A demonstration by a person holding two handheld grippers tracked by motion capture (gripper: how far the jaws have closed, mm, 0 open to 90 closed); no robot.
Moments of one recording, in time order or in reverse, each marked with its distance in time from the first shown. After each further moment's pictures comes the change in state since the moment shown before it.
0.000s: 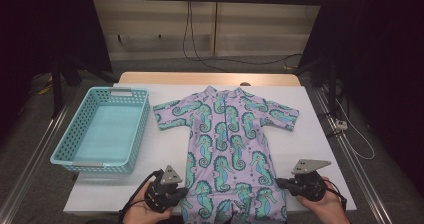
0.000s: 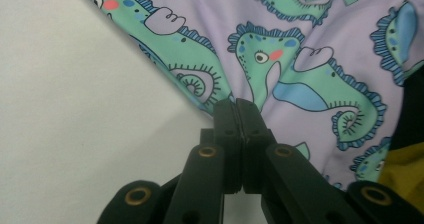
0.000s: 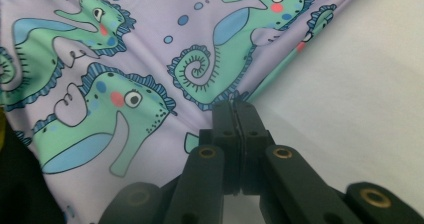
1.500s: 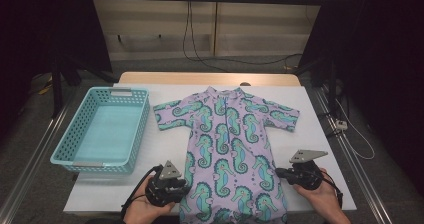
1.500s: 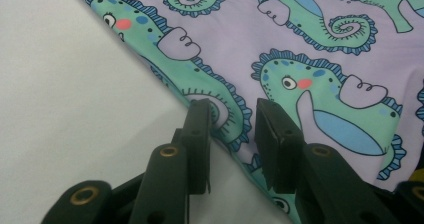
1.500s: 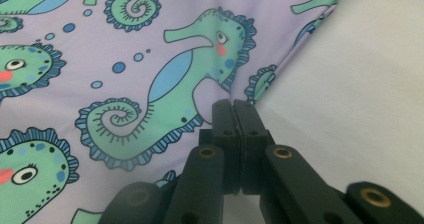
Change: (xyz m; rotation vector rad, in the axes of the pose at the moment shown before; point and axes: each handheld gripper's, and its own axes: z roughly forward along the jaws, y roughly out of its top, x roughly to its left) left arm 0.012 0.004 0.013 -0.046 -0.003 0.018; right arm -0.020 0.014 0.012 -0.015 -0.071 0.045
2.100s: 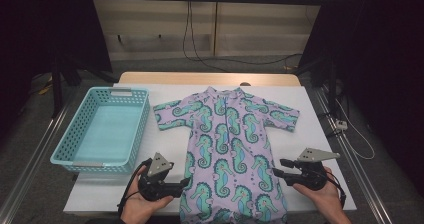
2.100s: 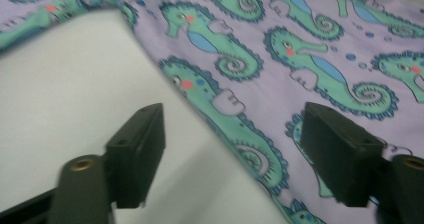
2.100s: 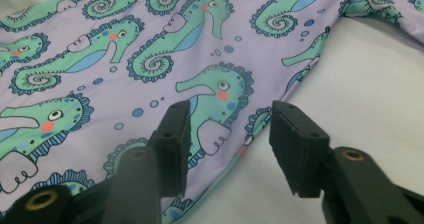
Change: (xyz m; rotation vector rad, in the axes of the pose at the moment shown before) left arm 0.013 0.006 -0.020 -0.211 0.112 -0.050; right arm 0.001 0.002 -0.013 -0.181 0.024 0.038
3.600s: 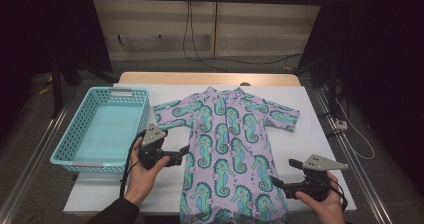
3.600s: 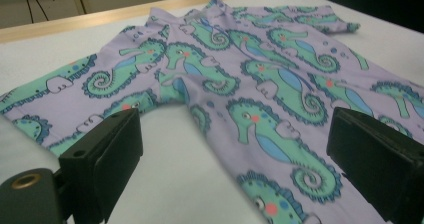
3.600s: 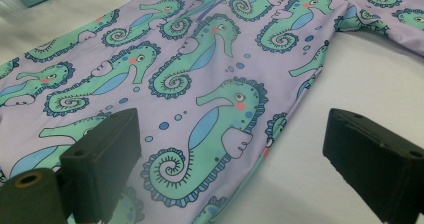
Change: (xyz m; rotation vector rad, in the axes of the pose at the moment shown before) left arm 0.055 0.046 0.031 -0.179 0.047 -0.031; right arm 0.021 -0.007 -0.014 -0.095 -0.029 0.058
